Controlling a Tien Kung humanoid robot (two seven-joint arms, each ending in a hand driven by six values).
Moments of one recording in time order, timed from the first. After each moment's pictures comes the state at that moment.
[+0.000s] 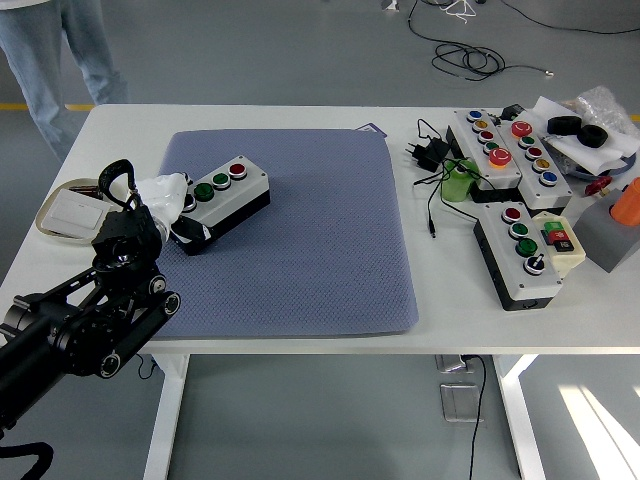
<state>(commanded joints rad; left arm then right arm) -0.68 0.18 -0.86 -1.01 2.11 0.02 0.65 0.10 -0.15 0.92 0.18 -0.36 -0.31 -0.18</state>
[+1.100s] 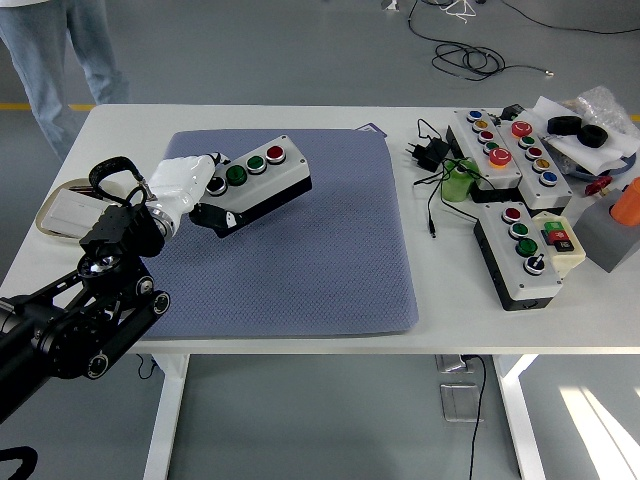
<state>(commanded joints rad) -0.66 0.23 -0.86 -1.08 2.07 0.11 0.25 0.09 -0.15 0.92 0.18 -0.36 -0.32 -0.18</state>
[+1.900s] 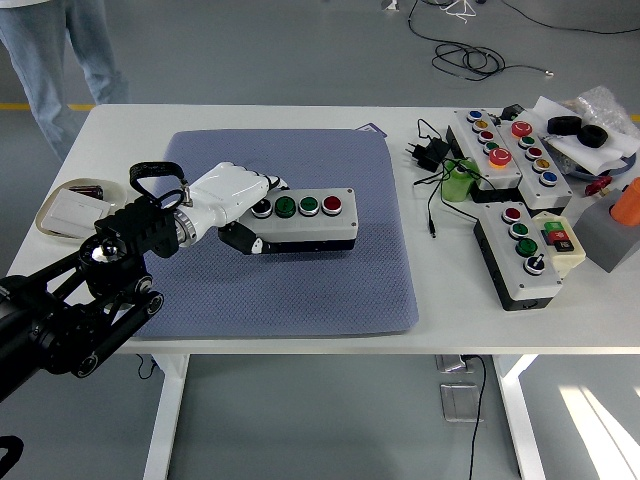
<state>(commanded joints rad) -0.72 0.27 -0.79 -1.09 2.26 0.00 -0.02 0.09 -0.15 0.92 0.18 -0.36 -0.31 -0.18</state>
